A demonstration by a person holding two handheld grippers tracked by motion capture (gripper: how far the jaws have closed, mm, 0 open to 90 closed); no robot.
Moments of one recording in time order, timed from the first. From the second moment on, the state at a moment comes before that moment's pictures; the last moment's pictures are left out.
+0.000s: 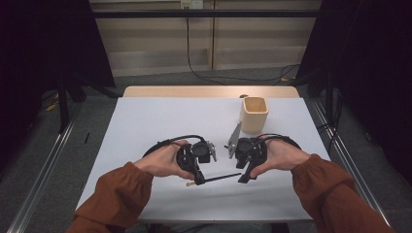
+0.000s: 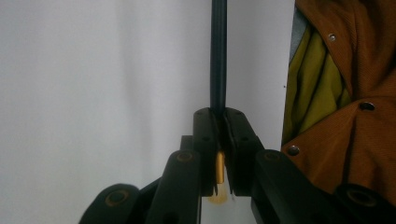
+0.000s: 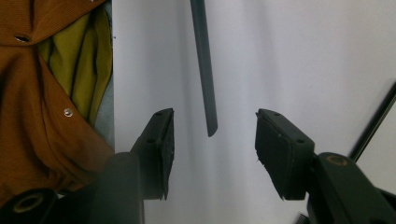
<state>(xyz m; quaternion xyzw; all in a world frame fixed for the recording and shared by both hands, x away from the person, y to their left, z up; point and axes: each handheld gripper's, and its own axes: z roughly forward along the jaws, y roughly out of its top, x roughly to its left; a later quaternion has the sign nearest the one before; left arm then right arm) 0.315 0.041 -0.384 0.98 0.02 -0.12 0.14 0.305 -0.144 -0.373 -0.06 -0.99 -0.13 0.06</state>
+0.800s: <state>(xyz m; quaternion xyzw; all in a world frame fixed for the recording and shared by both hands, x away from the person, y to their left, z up) 0.313 0.037 -0.388 0.98 0.04 -0.12 0.16 0.308 -0.133 -0.388 -0.05 -0.98 -0.15 0.08</state>
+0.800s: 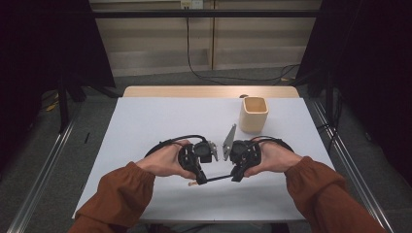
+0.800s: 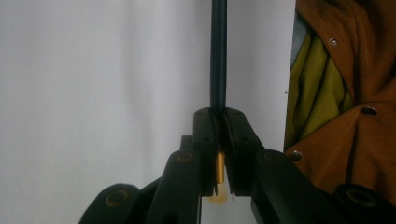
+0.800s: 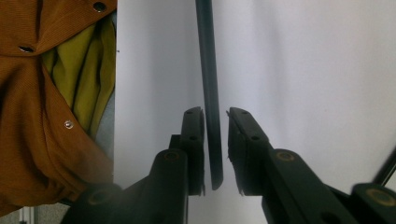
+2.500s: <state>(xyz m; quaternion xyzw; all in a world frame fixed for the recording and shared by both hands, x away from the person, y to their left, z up) 0.331 0.065 -0.387 0.96 0.08 -0.06 0.25 0.314 -0.147 -0.391 -0.06 -0.98 -0.16 0.09</state>
